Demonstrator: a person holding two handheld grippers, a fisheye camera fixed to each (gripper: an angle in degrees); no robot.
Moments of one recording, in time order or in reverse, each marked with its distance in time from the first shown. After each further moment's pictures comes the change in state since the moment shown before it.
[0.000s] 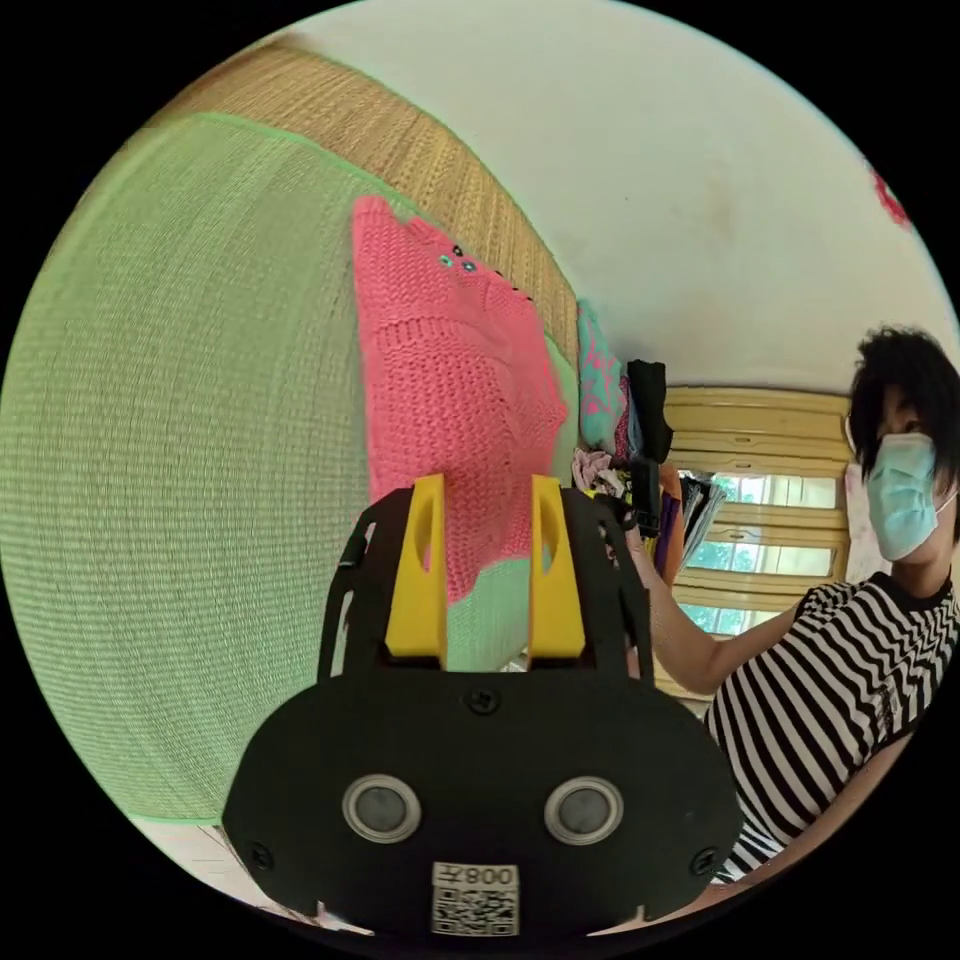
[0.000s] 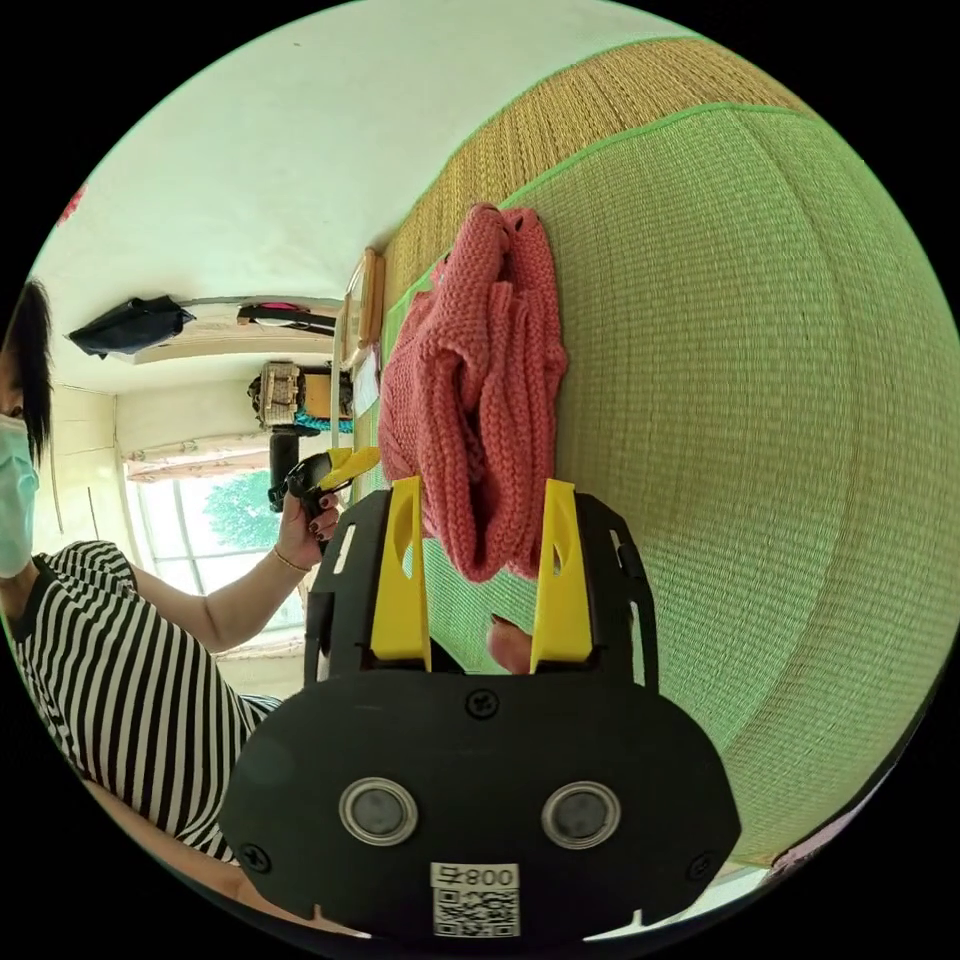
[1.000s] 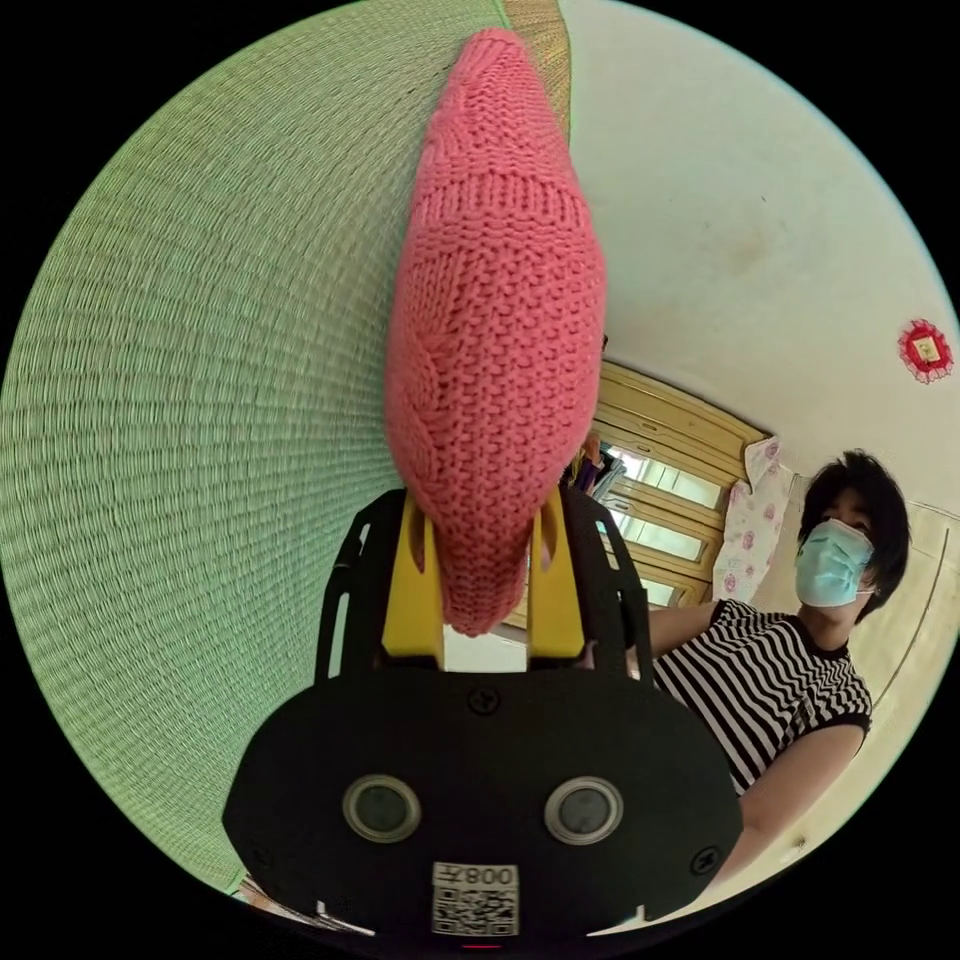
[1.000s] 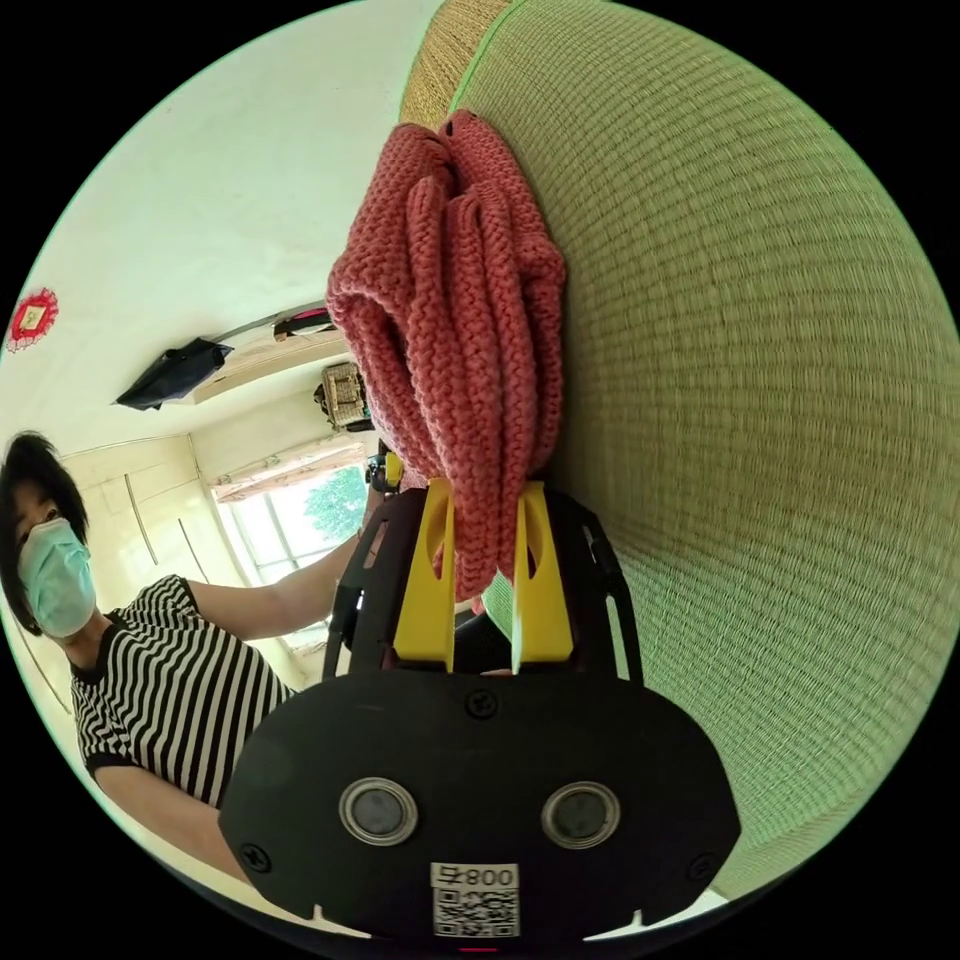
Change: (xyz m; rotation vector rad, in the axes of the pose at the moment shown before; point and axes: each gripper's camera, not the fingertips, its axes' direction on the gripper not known) left arm -0.129 -0.013 0.028 -0.267 0.396 -0.132; right arm 0.080 0.022 0.007 -0.114 -0.288 0.126
